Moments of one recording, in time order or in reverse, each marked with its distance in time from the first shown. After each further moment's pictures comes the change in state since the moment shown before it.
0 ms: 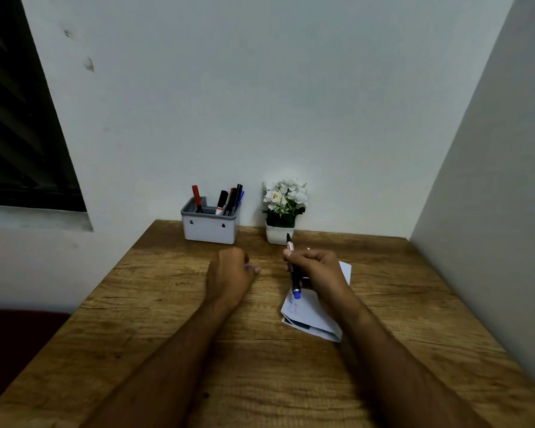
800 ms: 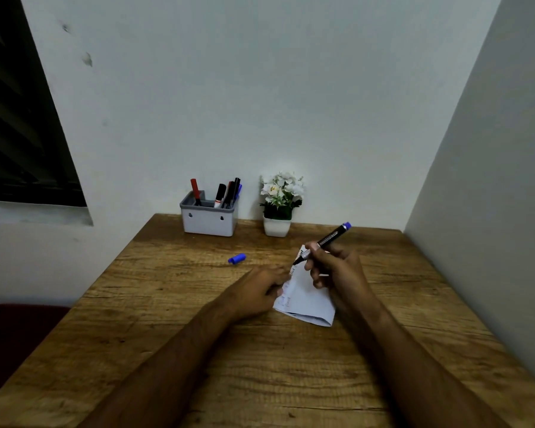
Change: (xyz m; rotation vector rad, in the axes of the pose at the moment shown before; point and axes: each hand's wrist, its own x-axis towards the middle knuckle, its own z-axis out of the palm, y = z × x) left_hand -0.038 0.012 0.011 -0.129 -0.416 0.659; right_hand -0.023 0.012 -0.035 0.250 0.026 -0.114
